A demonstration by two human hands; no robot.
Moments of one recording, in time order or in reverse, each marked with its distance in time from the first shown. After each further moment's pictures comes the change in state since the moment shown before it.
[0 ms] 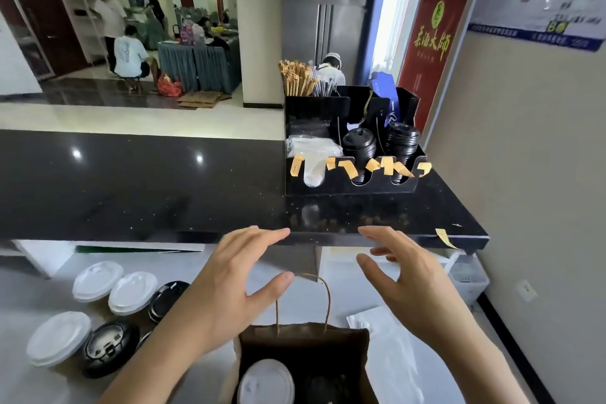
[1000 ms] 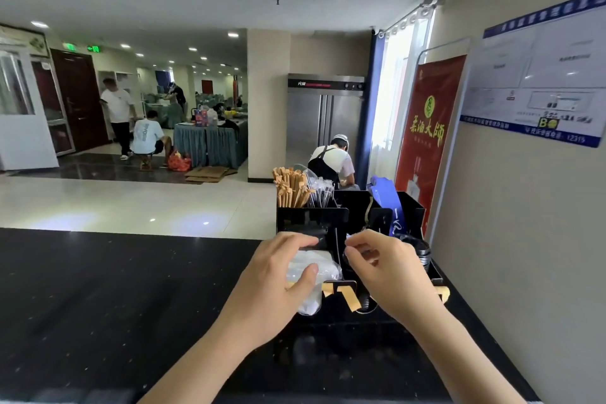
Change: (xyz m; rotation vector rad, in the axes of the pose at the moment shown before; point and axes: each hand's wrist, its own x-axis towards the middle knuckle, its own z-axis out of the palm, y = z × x) left_hand 0.221 0.006 -0.020 -0.048 0.242 0.104; right_hand 0.233 -0.002 -0.037 0.091 0.178 -0.090
